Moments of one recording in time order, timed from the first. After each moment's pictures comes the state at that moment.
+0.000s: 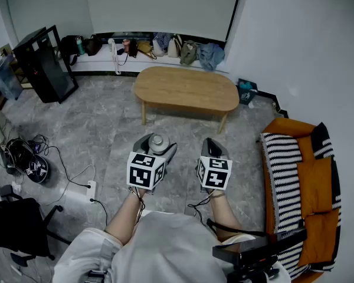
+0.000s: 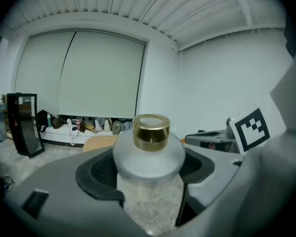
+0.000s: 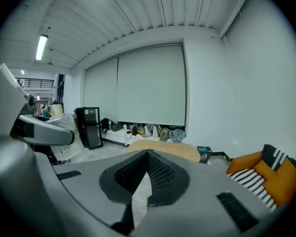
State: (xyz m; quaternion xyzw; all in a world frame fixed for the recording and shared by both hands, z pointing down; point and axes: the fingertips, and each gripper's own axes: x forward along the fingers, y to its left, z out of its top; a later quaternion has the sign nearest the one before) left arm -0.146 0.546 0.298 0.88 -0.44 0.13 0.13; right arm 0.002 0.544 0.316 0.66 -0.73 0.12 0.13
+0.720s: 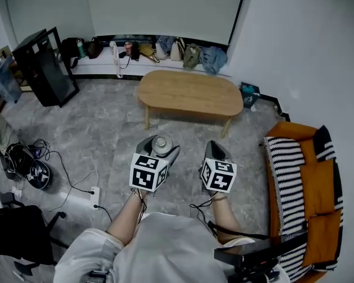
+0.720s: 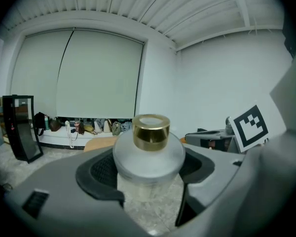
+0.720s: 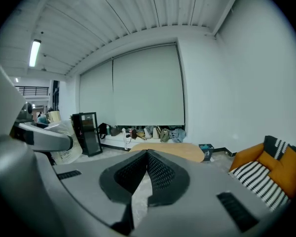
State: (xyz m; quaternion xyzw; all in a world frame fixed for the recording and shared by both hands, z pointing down) left arm -0.187 0.516 0.304 0.89 -0.42 0.14 0.12; right arm -0.034 0.518 0.320 0.67 -0.72 0.13 0.09
